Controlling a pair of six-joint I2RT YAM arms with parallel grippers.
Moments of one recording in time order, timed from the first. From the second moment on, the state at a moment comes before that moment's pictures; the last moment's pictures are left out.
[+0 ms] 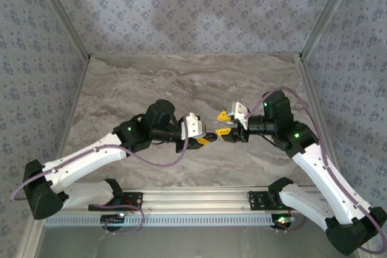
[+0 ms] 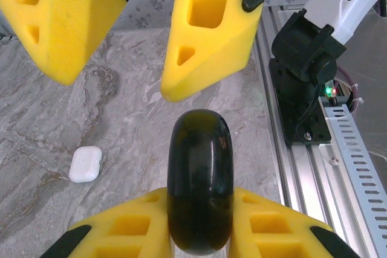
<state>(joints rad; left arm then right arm) -0.97 1.14 0.98 -0.32 0.49 0.34 0.48 0.88 0.95 -0.57 -0.78 -0.50</state>
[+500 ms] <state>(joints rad) -0.97 1.12 0.94 -0.25 0.48 0.29 0.44 0.88 0.94 -0.55 -0.99 -0.49</state>
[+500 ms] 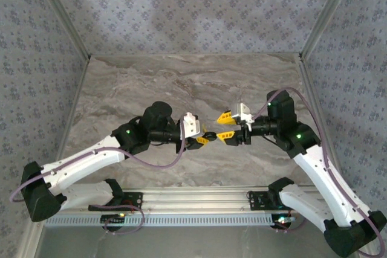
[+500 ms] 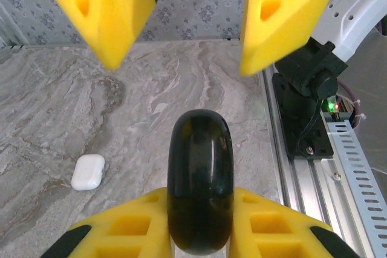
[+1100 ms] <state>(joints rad) -0.97 1.12 0.94 -0.24 0.48 0.29 0.50 0.94 0.94 -0.58 -1.03 -0.52</state>
